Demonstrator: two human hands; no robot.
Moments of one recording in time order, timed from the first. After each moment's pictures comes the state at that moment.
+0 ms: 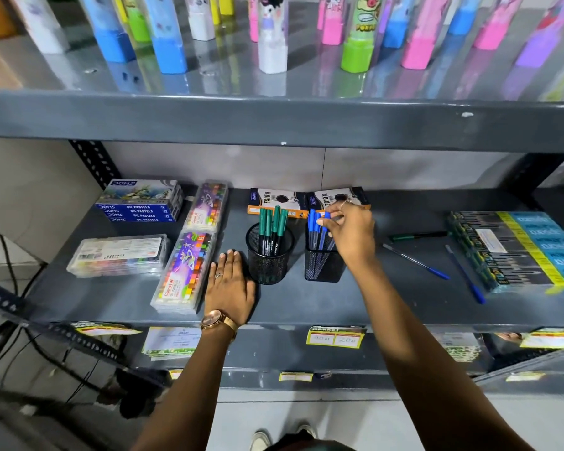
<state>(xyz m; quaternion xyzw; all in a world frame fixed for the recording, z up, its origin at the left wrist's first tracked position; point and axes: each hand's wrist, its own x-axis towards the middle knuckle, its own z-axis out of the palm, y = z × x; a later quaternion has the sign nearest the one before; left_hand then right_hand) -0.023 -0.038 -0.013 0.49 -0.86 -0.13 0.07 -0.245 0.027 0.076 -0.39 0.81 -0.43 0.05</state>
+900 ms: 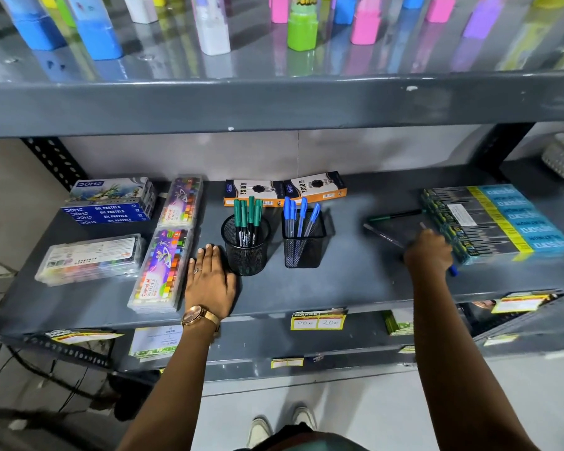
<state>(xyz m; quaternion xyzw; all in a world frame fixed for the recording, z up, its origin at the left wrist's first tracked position) -0.023 -0.037 -0.013 0.49 -0.86 -0.14 0.09 -0.339 0.146 0.050 -0.12 0.99 -0.09 0.07</state>
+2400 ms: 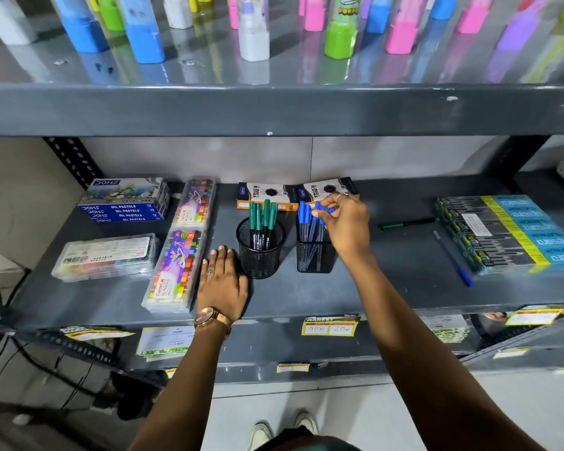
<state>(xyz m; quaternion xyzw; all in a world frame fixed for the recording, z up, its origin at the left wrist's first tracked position) -0.021 -0.037 -0.010 0.48 -0.86 -0.14 0.08 -0.250 0.032 0.069 -0.38 0.81 -0.44 0.00</state>
